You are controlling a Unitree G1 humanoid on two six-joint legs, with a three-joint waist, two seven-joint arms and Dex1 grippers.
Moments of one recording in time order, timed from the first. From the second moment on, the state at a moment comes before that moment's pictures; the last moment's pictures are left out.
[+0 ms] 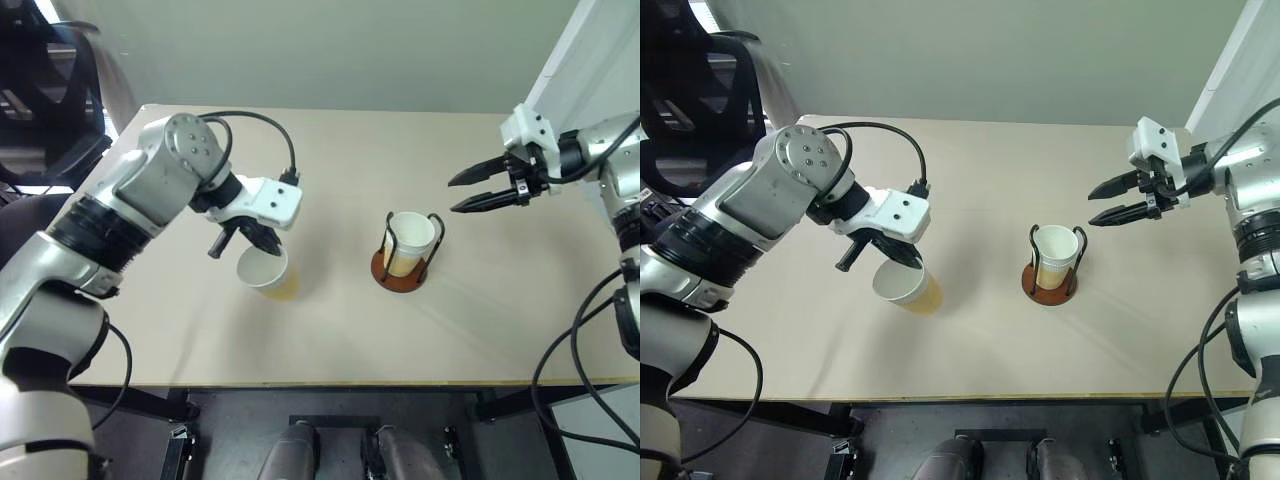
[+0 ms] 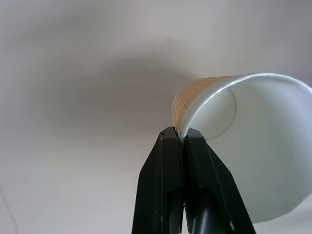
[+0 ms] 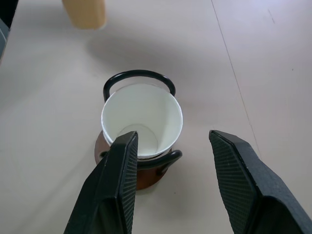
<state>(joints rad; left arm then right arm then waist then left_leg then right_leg) -1.32 0.93 -0.77 0.35 -0.10 0.20 -1.58 -1.30 -0.89 0.47 0.89 0.33 -0.03 1.61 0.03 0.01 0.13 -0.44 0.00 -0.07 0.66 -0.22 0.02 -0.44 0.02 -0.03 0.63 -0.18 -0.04</state>
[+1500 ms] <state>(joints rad) -1.82 0.29 -0.44 1.26 0.25 -0.13 -1.41 -1.28 -1.05 0.66 0.75 0.47 0.00 1.61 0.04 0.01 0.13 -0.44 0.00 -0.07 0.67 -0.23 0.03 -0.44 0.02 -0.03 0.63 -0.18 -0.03</state>
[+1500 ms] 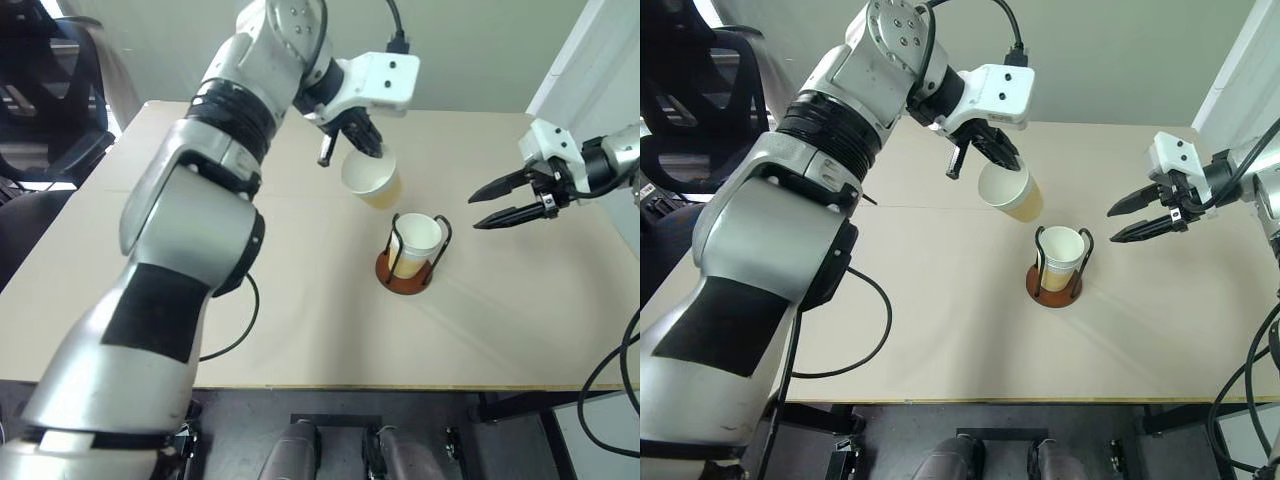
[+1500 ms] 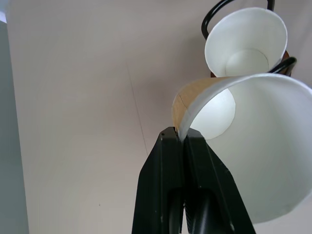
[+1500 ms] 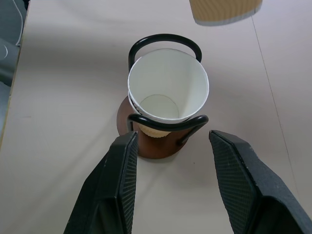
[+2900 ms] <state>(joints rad) -1.76 0.15 -0.37 1.26 0.25 -0.12 -1.41 -1.26 -1.07 0.65 0.74 0.45 -0.01 1.61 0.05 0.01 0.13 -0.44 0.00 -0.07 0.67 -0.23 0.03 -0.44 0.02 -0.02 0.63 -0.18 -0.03</state>
